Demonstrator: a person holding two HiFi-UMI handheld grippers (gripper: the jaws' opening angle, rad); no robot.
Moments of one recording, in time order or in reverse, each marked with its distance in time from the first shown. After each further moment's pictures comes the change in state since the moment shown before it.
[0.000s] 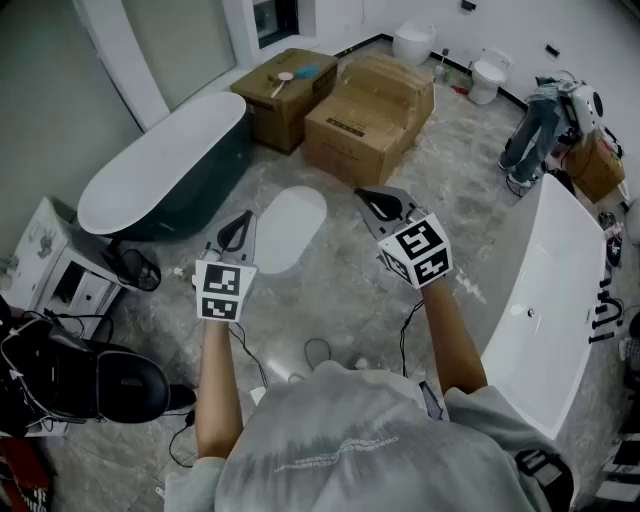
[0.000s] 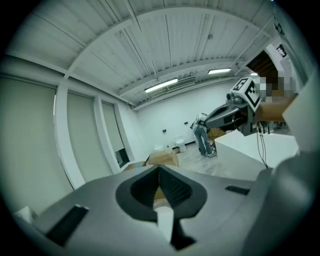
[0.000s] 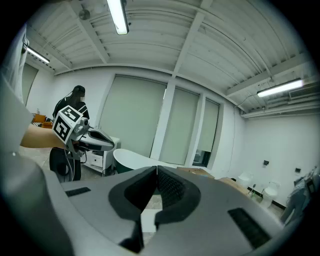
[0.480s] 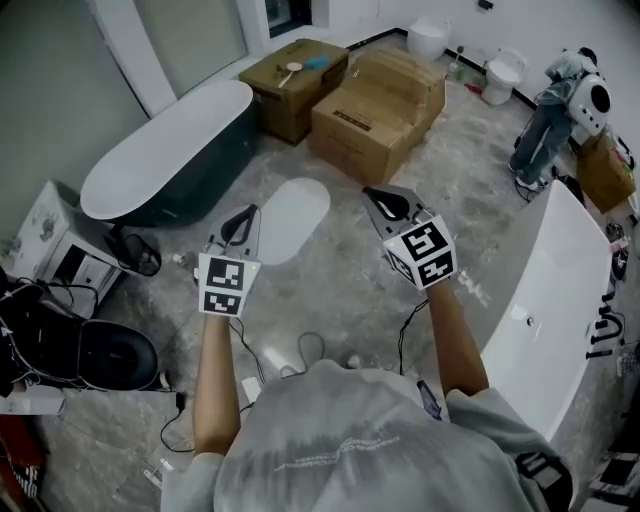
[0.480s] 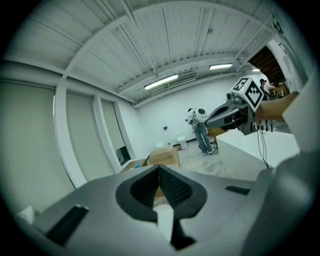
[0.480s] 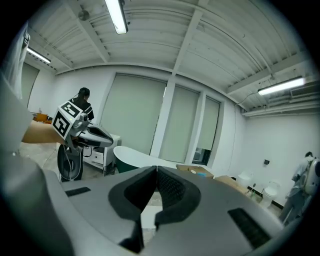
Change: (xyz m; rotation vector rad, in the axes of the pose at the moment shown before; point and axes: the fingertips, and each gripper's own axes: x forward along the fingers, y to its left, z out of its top) left arm 0.027 -0.028 0.012 0.007 0.033 0.013; right arm -0.012 -0.038 -0.025 -0.009 0.022 0.007
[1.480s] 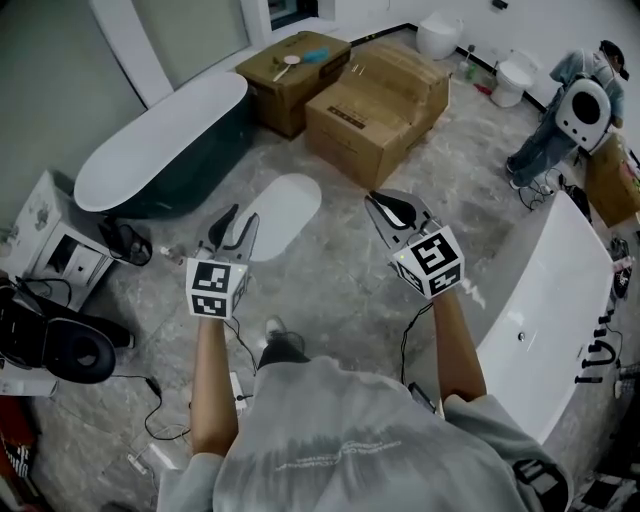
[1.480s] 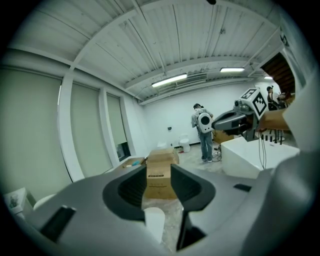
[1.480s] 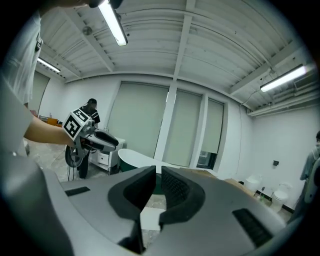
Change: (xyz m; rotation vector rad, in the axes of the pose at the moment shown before) left arm 0.060 -0.052 0.005 -0.134 0.013 0.045; right arm -0.031 -0.080 -0.051 -0.003 -0.077 0.101
